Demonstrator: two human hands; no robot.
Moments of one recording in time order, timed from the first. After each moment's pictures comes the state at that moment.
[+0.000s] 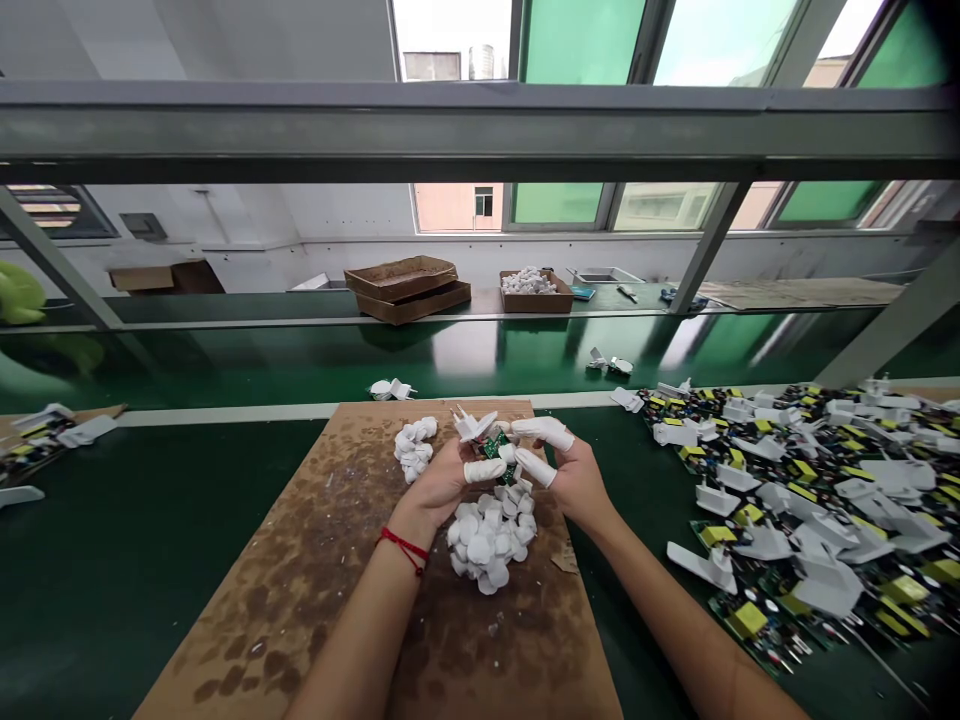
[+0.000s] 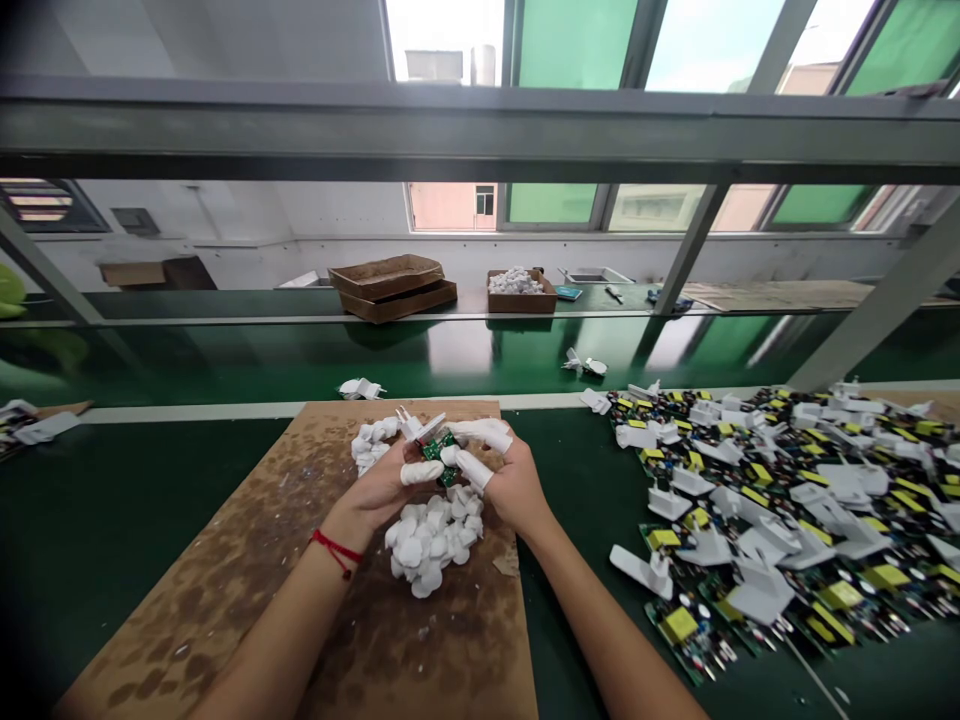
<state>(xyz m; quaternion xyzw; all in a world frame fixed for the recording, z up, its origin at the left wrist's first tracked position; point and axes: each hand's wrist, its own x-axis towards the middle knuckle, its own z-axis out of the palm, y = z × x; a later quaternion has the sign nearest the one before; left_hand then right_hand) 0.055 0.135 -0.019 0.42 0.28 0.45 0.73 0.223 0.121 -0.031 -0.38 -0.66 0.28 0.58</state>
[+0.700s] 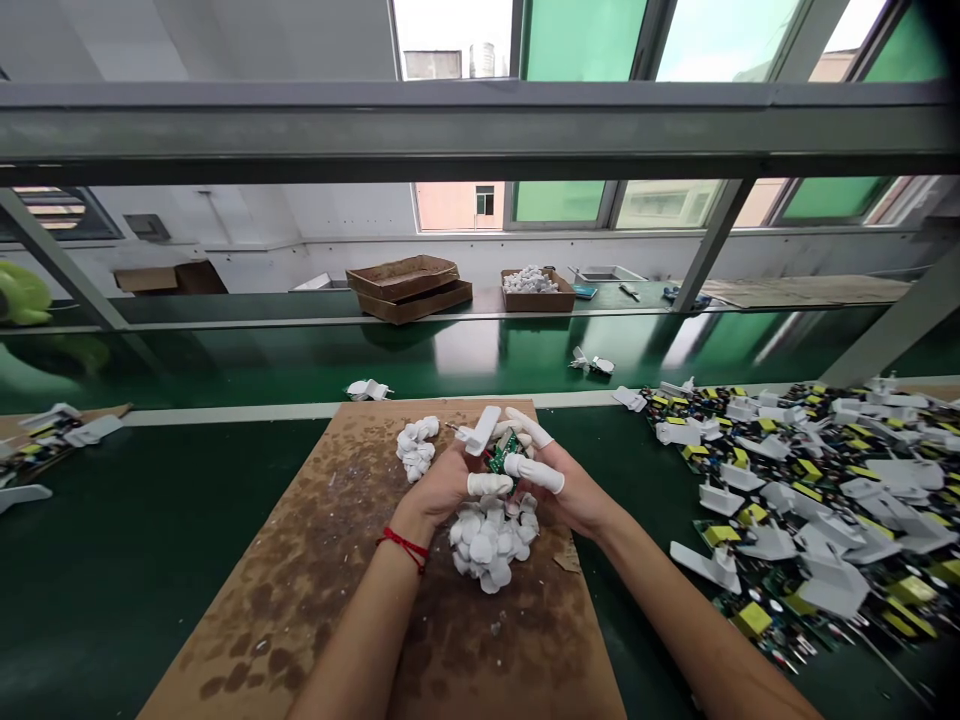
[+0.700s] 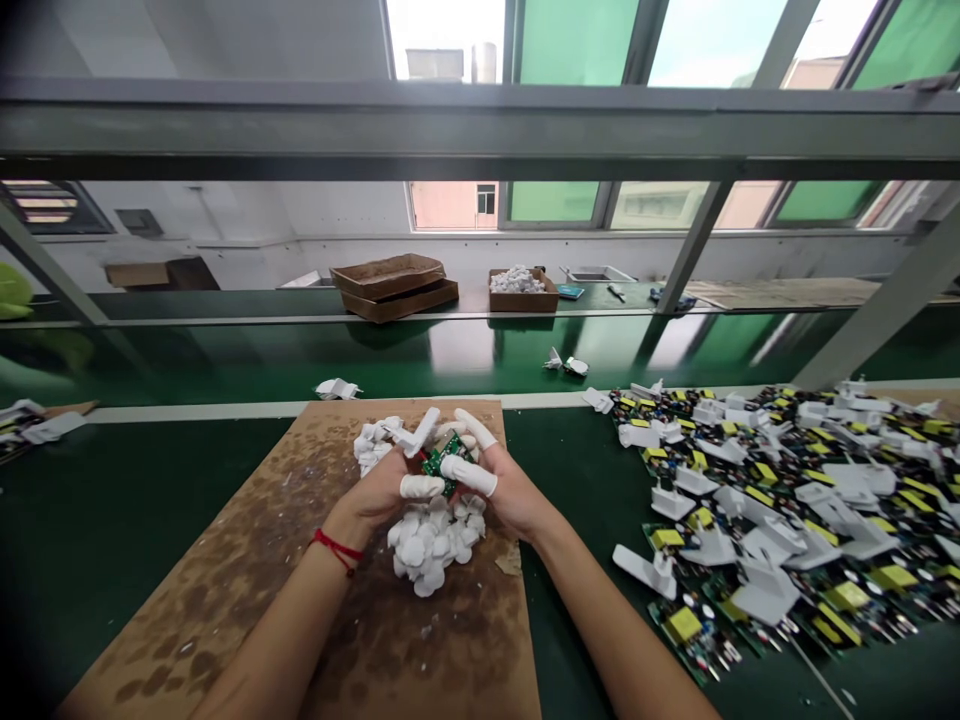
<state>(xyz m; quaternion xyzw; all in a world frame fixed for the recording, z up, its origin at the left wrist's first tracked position) 0.057 0.134 -0.018 0.49 0.23 0.42 0.72 0.212 0.110 -0.021 -0.30 -0.48 0.67 0.48</state>
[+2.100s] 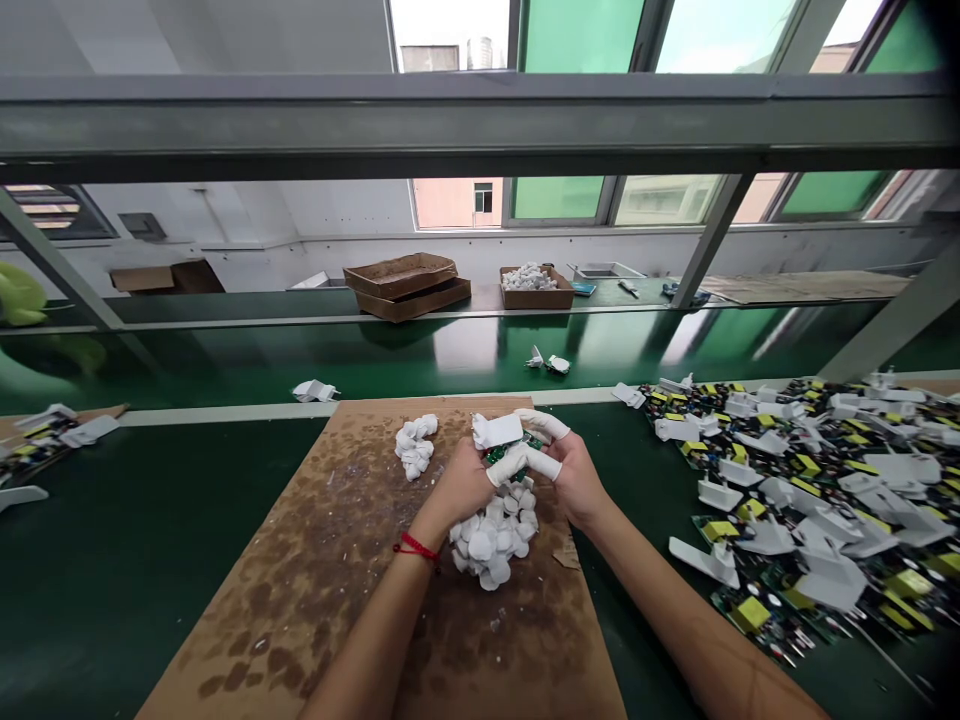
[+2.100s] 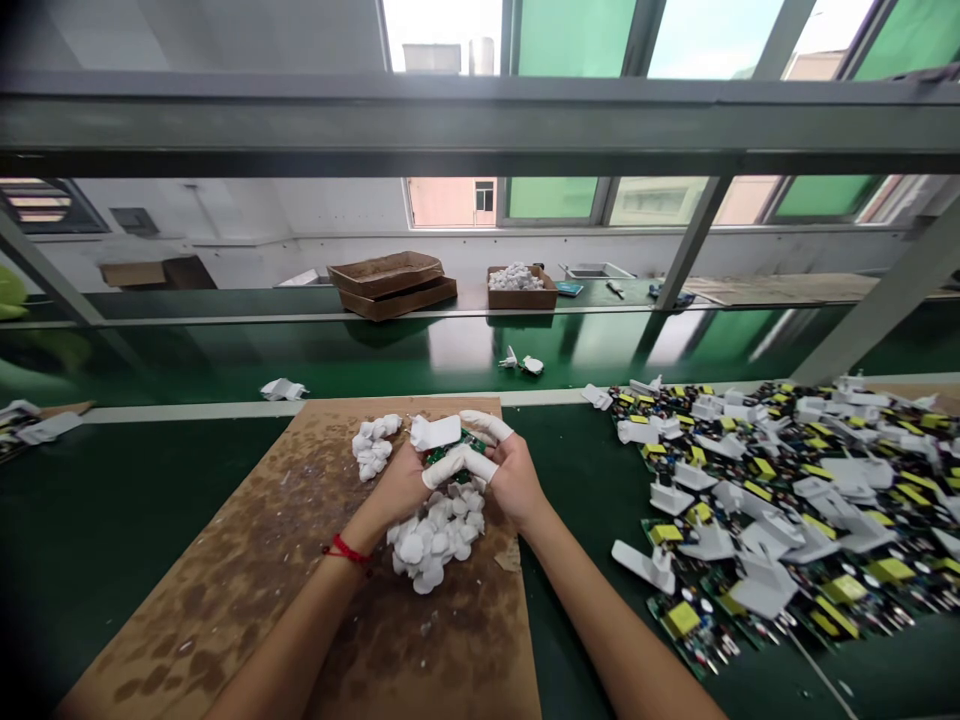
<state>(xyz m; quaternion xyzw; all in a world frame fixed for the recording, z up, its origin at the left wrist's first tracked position) 0.072 0.138 -0.020 0.70 0.28 0.44 0.49 0.213 0.124 -0.029 -0.31 -0.48 0.53 0.63</state>
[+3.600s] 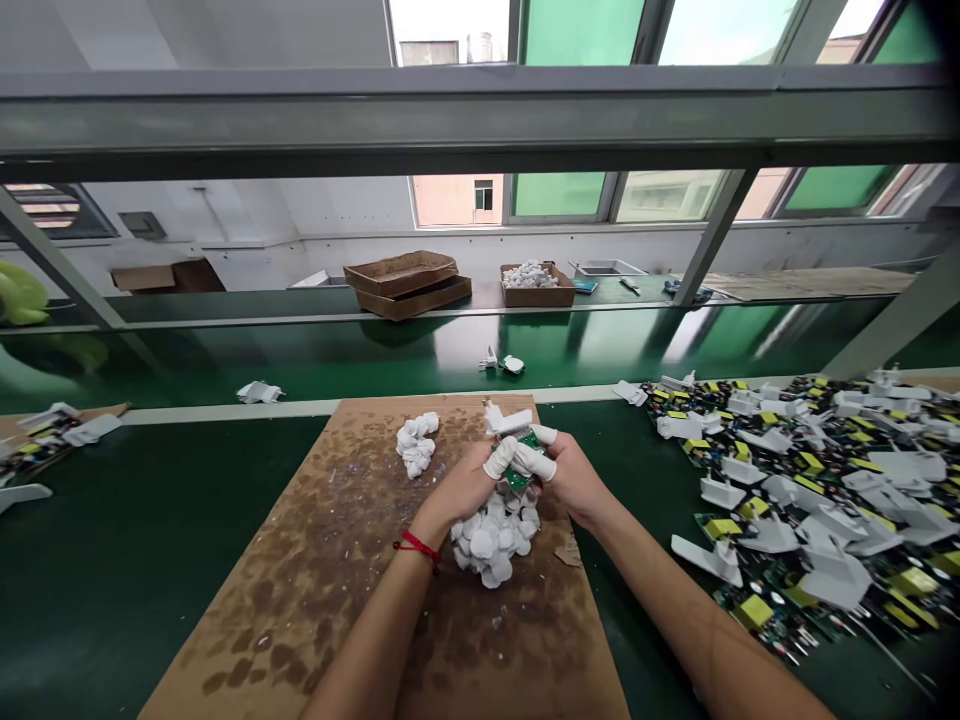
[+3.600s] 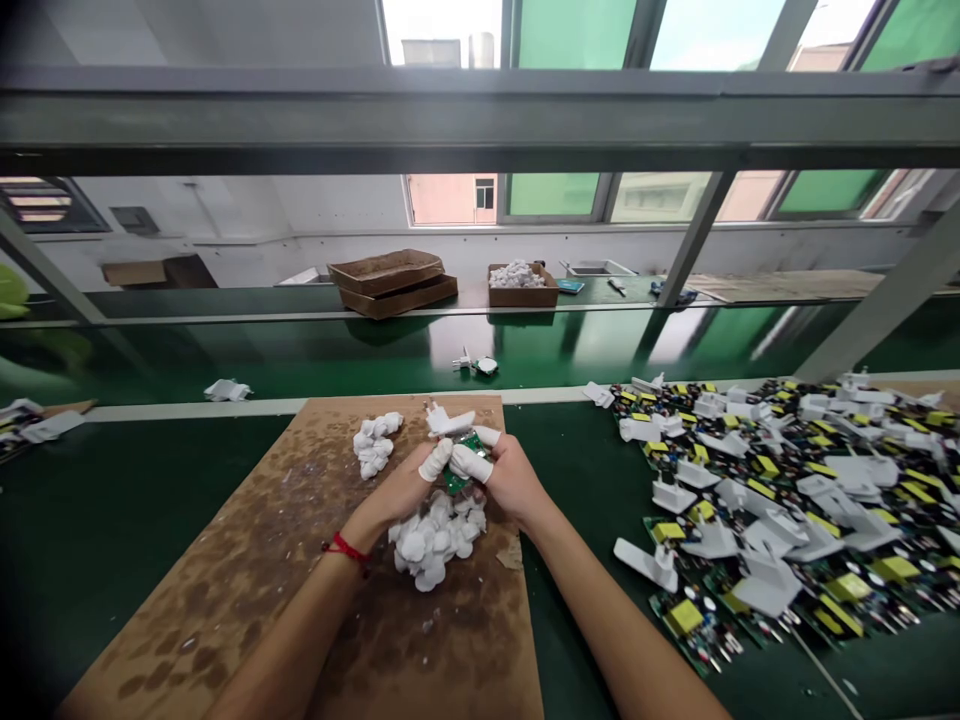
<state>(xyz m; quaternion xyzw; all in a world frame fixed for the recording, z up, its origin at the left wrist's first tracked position) 0.069 0.138 -0.023 0.73 0.31 0.35 0.50 0.214 0.122 -0.032 -0.37 -0.53 0.57 0.51</state>
